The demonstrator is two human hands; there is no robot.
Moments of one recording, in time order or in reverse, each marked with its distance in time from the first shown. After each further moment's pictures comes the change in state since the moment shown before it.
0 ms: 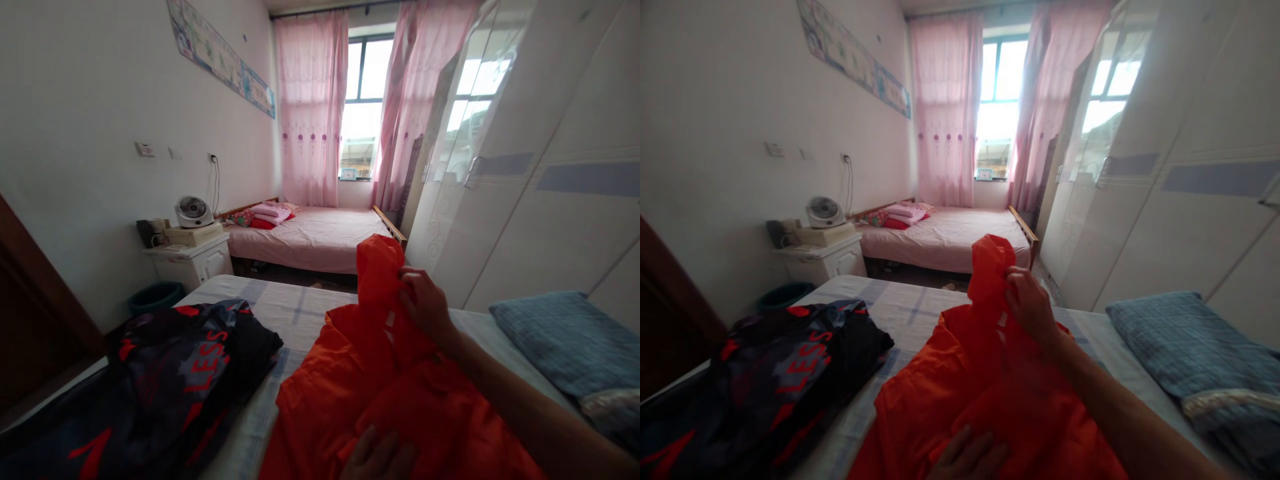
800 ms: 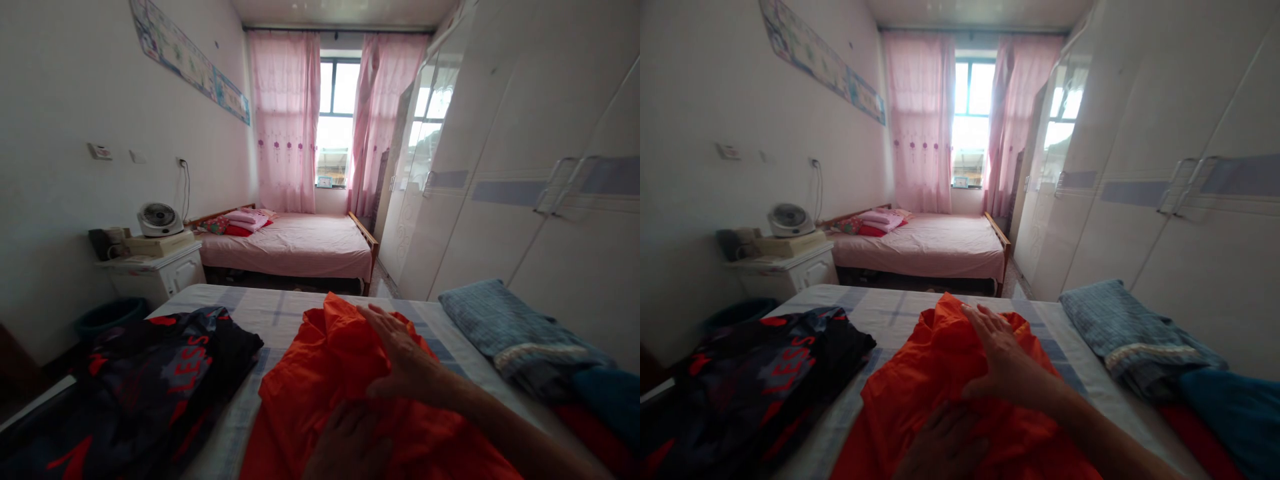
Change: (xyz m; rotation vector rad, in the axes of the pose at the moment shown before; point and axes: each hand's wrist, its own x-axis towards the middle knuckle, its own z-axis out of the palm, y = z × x) left_hand 0.047 -0.020 -0.059 -0.211 -0.100 0.264; right_hand -0.083 -0.063 -0.076 0.186 -0.468 -0.153
